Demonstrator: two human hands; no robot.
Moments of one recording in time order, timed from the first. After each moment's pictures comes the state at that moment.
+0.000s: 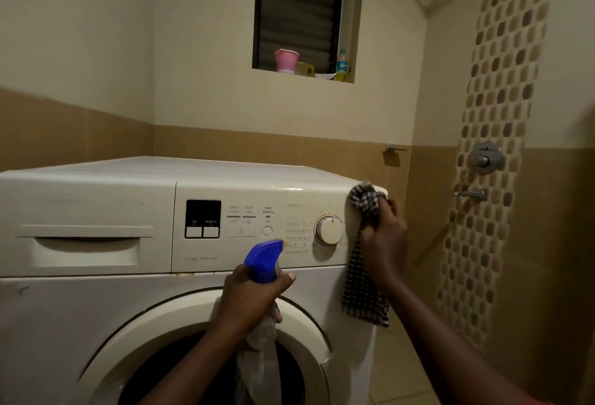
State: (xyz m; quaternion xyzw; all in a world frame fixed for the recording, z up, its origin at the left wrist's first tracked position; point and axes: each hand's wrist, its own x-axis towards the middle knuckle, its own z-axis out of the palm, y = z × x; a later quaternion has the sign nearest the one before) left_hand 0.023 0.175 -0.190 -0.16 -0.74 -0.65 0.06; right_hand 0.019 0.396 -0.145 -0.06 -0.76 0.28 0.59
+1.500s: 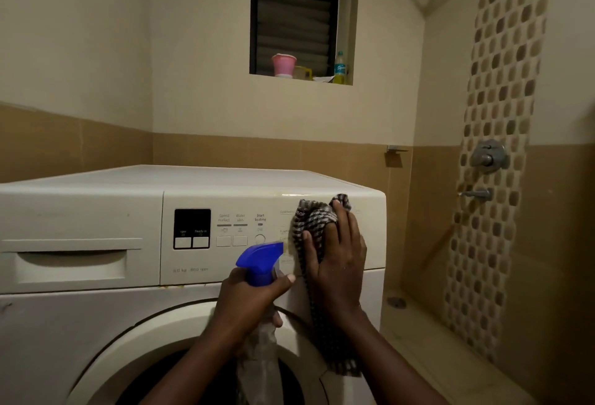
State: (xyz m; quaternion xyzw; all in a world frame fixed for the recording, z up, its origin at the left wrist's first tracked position) left_hand 0.014 0.184 -0.181 -0.12 -0.72 -0.68 0.04; right_hand -0.005 0.343 -0.183 0.00 -0.77 0.20 0.60
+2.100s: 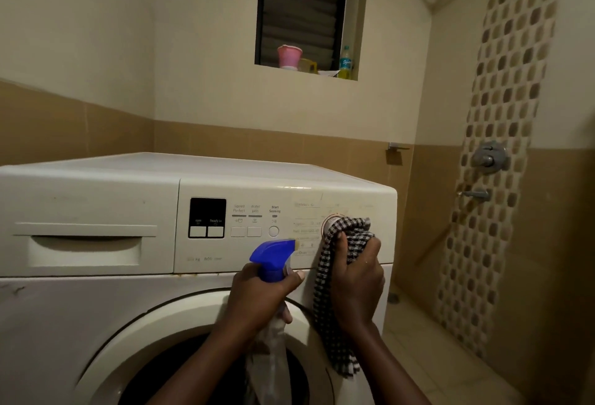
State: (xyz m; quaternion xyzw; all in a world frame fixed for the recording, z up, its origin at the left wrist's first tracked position) left_hand 0.011 0.179 -0.189 -0.15 -0.73 -0.66 0.04; right_hand 0.008 0.334 -0.202 -0.15 -0.72 0.35 0.57
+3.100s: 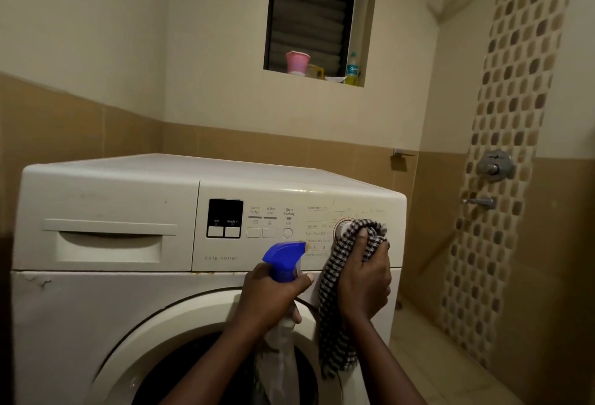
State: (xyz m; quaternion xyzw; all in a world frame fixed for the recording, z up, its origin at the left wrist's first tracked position) left_hand 0.007 0.172 -0.191 -0.16 -0.75 -0.64 0.04; right_hand 0.000 0.318 -0.194 -0.26 -0.67 0.41 0.56
